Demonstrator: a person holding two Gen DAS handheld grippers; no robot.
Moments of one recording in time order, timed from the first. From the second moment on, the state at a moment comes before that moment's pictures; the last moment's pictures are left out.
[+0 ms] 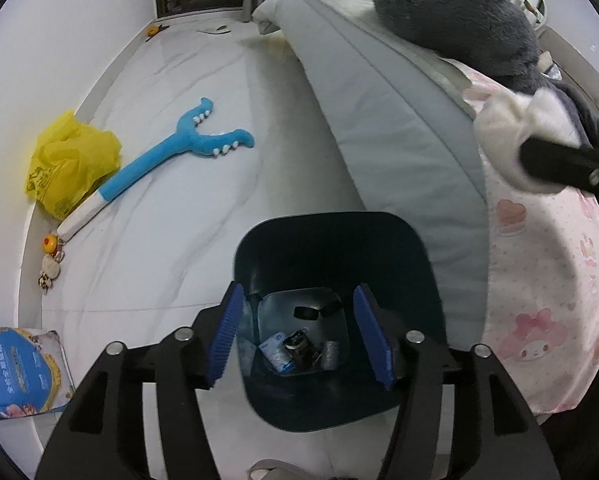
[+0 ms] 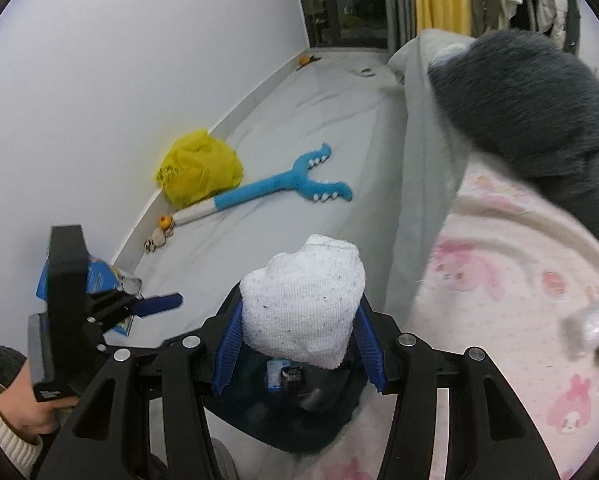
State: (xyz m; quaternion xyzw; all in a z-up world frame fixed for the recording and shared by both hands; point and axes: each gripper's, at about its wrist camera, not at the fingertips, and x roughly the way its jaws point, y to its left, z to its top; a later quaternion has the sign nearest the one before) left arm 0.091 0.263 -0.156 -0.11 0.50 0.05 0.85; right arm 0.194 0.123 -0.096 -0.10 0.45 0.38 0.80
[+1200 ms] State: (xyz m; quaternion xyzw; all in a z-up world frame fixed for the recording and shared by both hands) left arm 0.056 0.303 -0.103 -0.13 0.44 0.07 0.89; right arm 0.174 0.185 -0.197 -0.19 0.57 0.37 0.71
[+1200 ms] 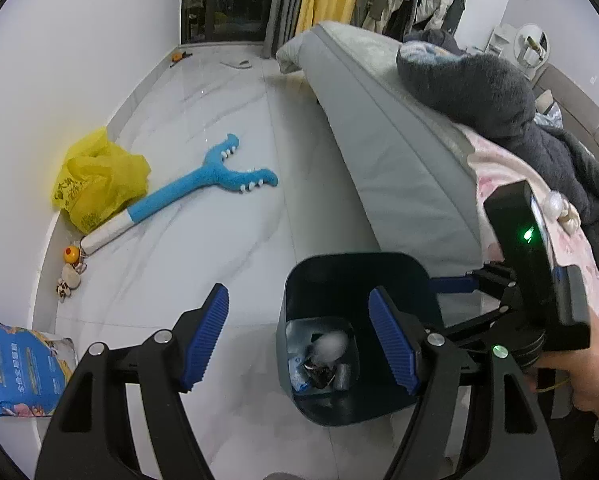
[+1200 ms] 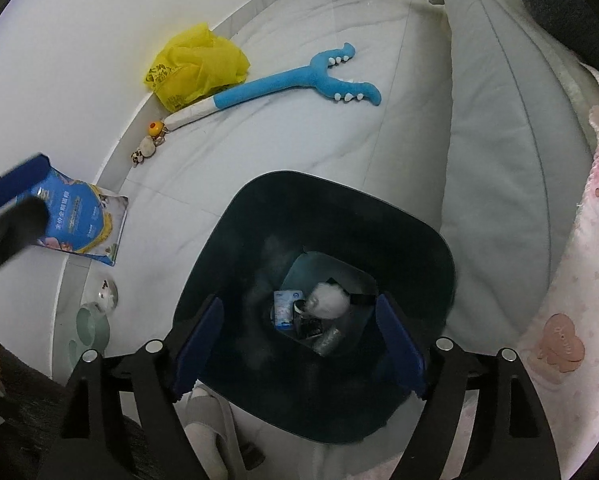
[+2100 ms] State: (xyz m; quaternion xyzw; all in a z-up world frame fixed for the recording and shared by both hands) left arm 0.113 0.209 -0.035 -0.09 0.37 -0.03 0.92; right arm 0.207 0.063 -0.074 -0.10 0.42 0.35 0.83
